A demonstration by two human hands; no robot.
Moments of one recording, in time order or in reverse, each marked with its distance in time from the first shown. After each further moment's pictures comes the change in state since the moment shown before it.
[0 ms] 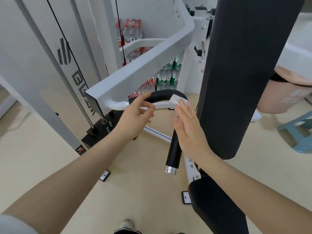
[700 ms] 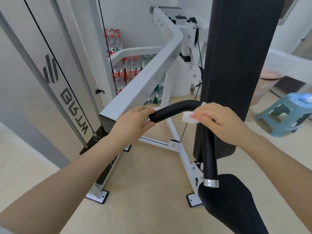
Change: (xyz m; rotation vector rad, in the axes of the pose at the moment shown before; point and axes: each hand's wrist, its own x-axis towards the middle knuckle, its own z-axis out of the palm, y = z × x) left_hand 0.051 -0.042 -0.083 0.658 -0.211 0.414; right_hand 0.037 -0.027 -0.025 -0.402 0.006 -0.118
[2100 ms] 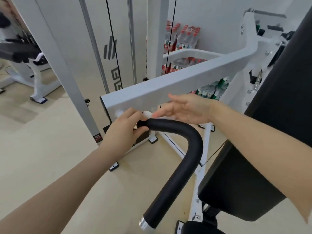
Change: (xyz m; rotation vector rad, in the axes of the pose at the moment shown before) left_hand 0.001 0.066 0.041 0.135 0.398 -0.500; right_hand 0.181 0.048 0.020 0.871 -1.393 -0.060
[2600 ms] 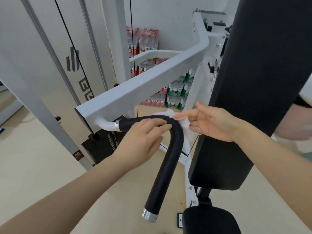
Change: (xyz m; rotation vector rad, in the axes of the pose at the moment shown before) left_hand -0.003 0.042 0.026 -0.045 -0.079 0.577; right_hand -0.100 0.056 0.056 0.229 0.541 -0.157
